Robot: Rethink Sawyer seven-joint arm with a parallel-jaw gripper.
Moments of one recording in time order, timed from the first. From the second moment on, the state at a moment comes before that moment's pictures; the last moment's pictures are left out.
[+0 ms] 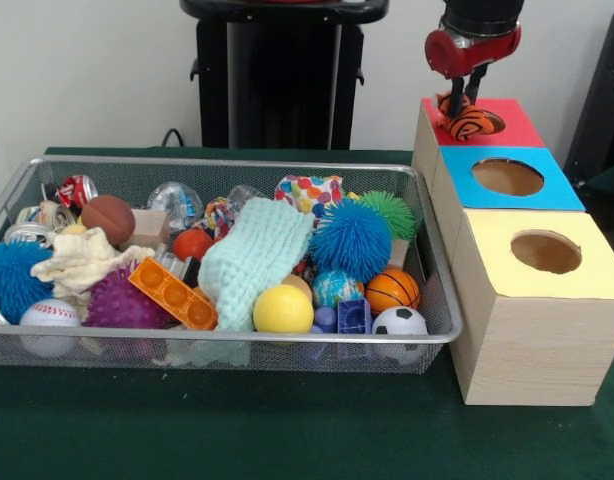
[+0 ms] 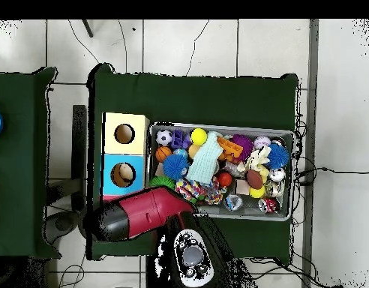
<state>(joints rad) -0.17 -0.85 0.29 1.99 -0.26 0.60 1.47</state>
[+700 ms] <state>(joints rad) -0.14 -0.83 0.26 1.99 -0.18 0.61 1.48</state>
